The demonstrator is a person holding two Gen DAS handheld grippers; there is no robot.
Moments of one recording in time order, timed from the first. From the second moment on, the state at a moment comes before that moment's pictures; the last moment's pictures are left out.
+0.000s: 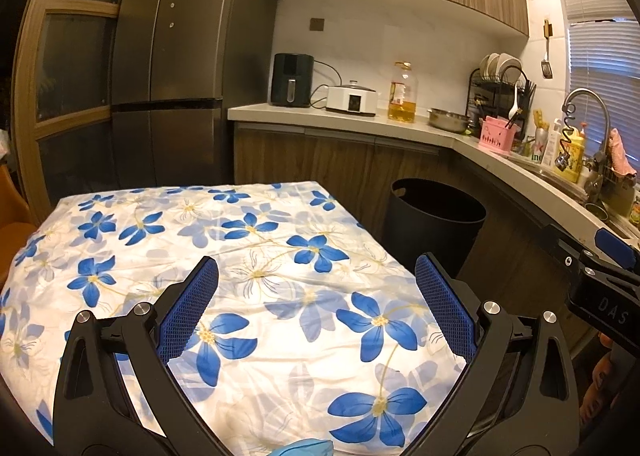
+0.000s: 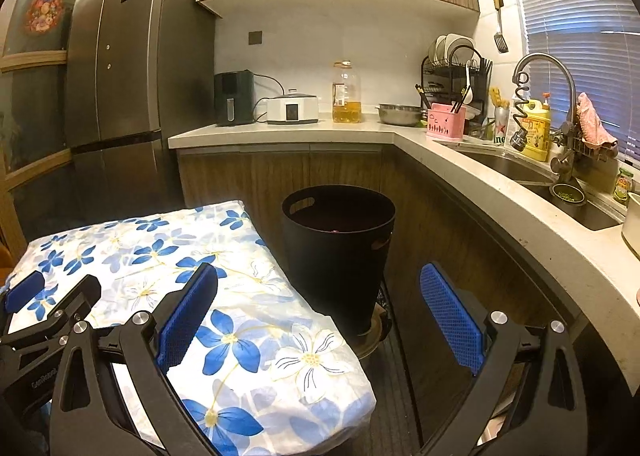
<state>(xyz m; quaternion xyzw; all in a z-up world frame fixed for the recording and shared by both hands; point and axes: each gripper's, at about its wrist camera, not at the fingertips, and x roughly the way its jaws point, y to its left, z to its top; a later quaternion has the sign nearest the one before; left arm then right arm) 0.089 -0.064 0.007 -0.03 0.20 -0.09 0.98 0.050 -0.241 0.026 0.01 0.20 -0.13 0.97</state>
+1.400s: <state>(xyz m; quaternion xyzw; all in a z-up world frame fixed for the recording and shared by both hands) 0.076 -0.063 0.017 -0.03 0.19 -0.09 0.98 0.036 -0.232 0.036 0.01 0.18 -0.12 0.98</state>
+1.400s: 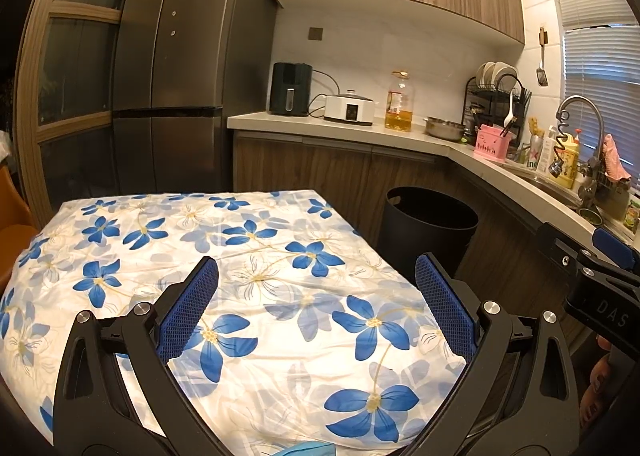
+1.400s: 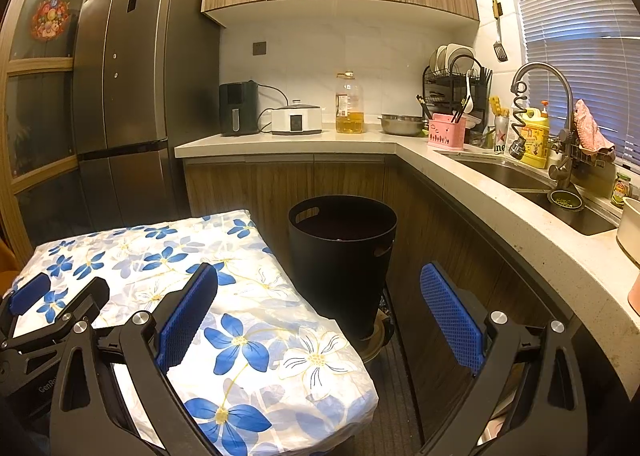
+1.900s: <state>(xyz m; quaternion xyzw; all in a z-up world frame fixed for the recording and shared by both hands) 0.074 -0.064 0.019 -0.03 0.19 -0.09 0.98 0.036 -0.232 0.037 0.01 0.18 -0.12 0.98</state>
